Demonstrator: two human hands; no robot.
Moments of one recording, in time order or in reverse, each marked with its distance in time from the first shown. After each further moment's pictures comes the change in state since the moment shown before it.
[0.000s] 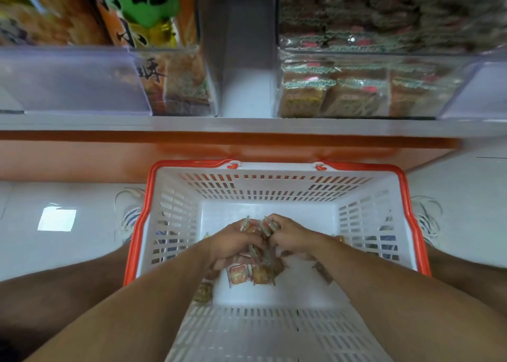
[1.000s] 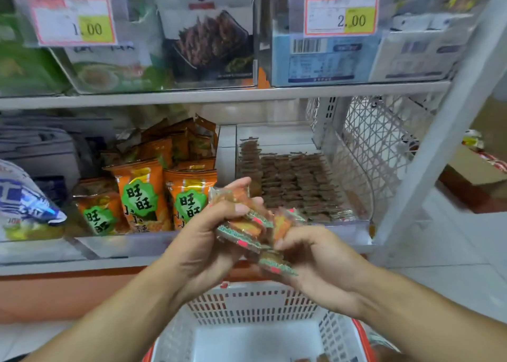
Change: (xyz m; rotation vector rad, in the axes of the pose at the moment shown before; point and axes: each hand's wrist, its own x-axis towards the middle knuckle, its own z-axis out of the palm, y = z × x) left_hand -0.292 0.216 0.113 -0.424 -0.263 0.860; right_hand -0.331 -0.178 -0.021 0.770 -0.294 -0.703
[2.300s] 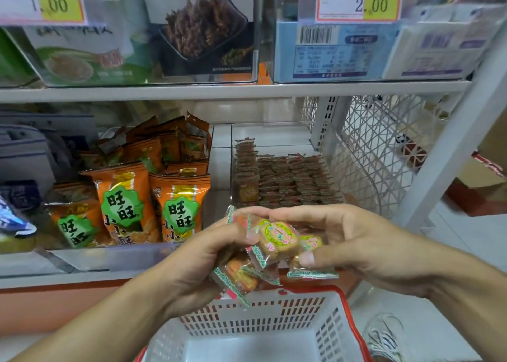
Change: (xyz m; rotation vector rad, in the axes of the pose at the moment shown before) left_hand 0.017 -0.001 -0.017 0.194 -0.226 -0.264; right_hand -0.021 -0.063 -0.014 -0.729 -0.196 -0.066
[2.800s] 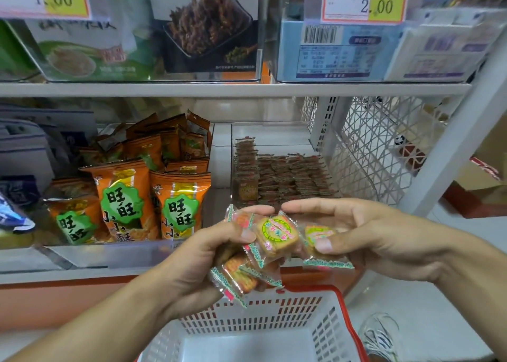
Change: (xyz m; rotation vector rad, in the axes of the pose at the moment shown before) left_hand -0.003 -0.003 0.003 -0.077 0.005 -0.003; right_hand -0.006 -0.010 -0.016 0.165 0.075 0.167
